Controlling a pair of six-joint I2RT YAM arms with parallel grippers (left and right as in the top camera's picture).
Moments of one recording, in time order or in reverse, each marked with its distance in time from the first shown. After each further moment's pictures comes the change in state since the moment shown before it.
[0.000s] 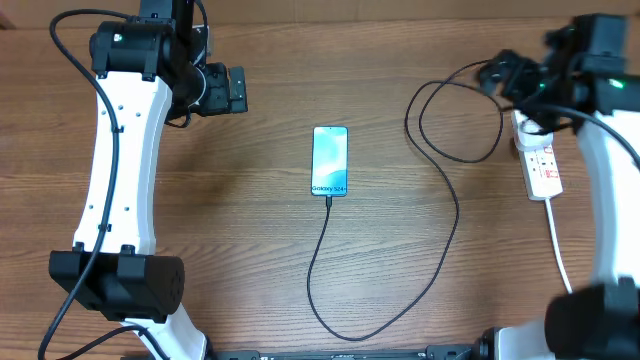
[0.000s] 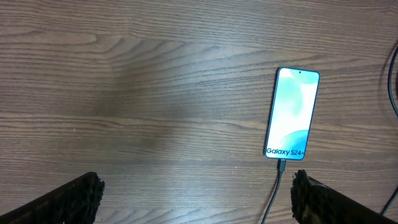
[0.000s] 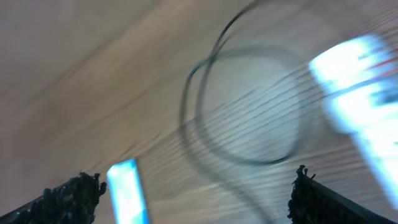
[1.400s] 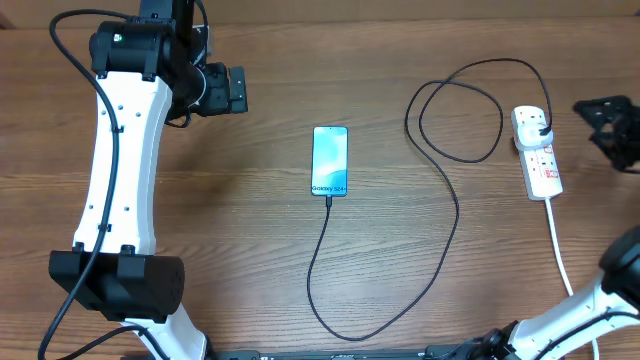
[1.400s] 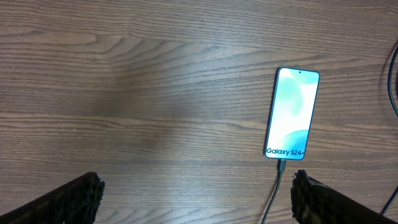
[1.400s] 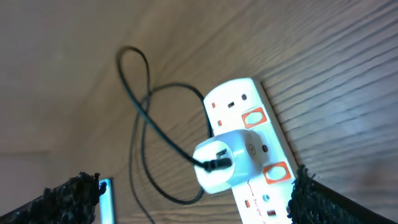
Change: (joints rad) left arm 0.000 0.000 0.000 0.000 0.000 0.000; right arm -0.578 0.405 0.003 0.122 -0.603 -0.449
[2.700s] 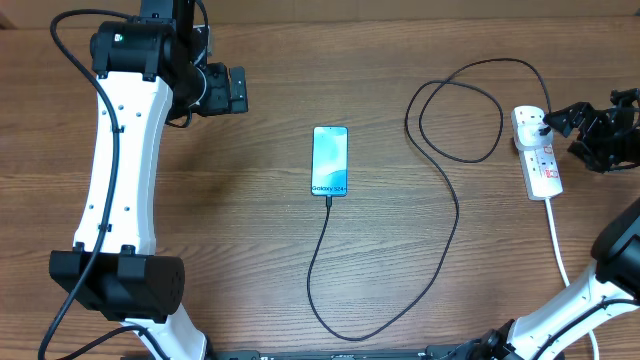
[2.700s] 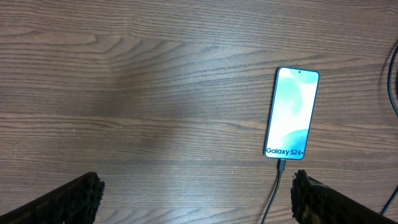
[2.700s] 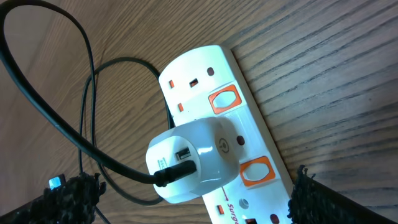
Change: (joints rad) left arm -0.002 0.000 0.000 0.000 0.000 0.000; right arm 0.084 0.052 -0.026 0.011 0.181 0.012
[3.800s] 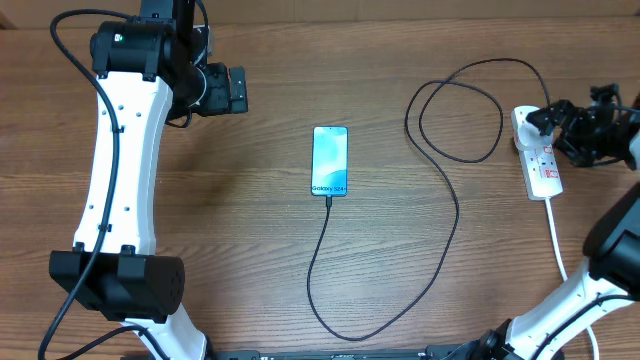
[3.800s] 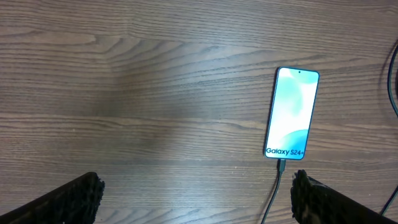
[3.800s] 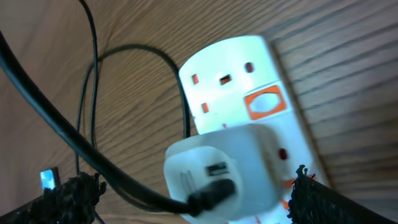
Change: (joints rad) left arm 0.000 0.000 0.000 0.000 0.000 0.000; right arm 0.077 0.000 -0.037 0.056 0.022 0.001
